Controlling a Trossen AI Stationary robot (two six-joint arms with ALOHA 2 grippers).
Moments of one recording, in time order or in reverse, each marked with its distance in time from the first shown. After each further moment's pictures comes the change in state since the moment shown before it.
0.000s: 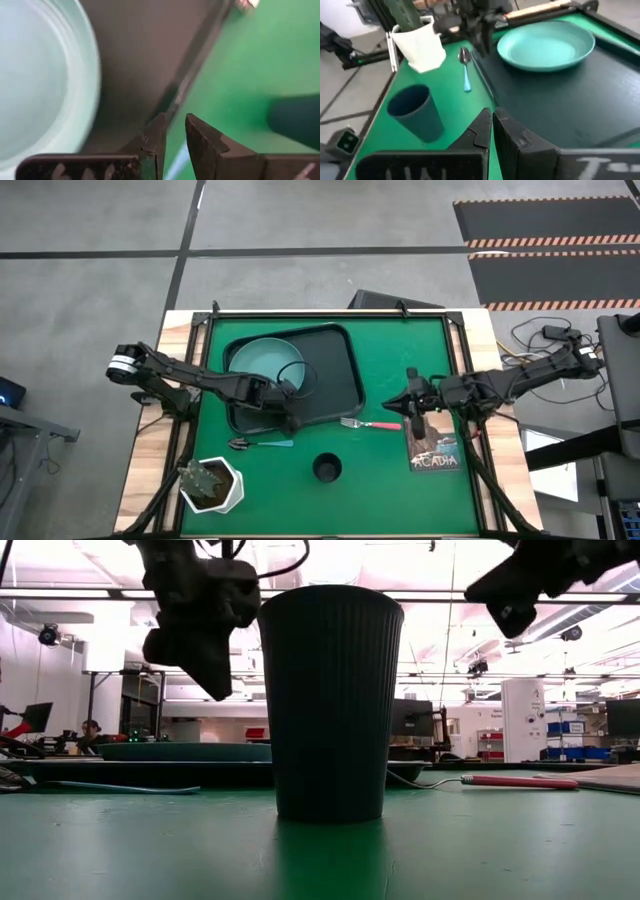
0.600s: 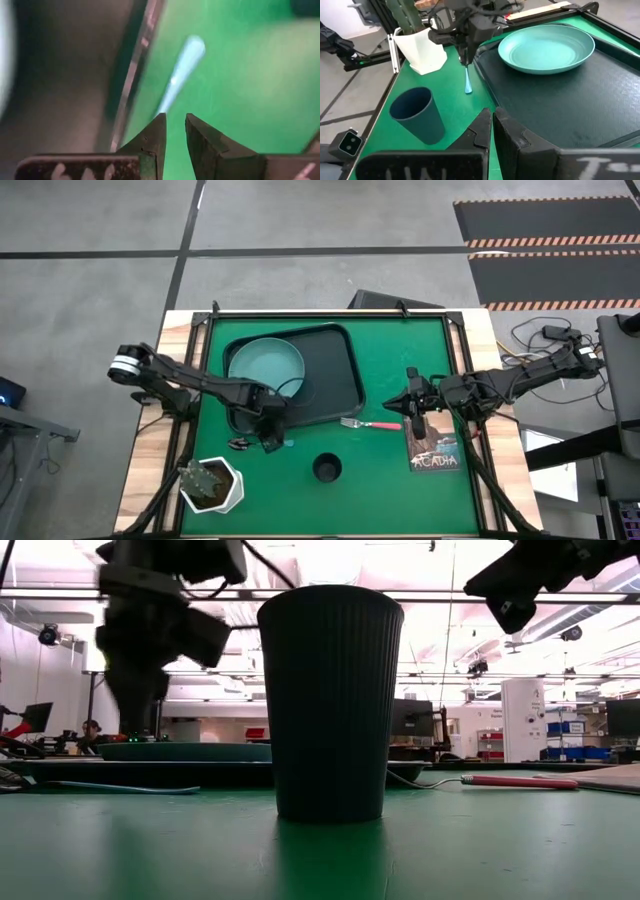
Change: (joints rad) left arm -0.014 0.021 -0.116 -0.058 0.350 0.163; right arm 0.000 0.003 0.014 -0.026 -0.002 -0.001
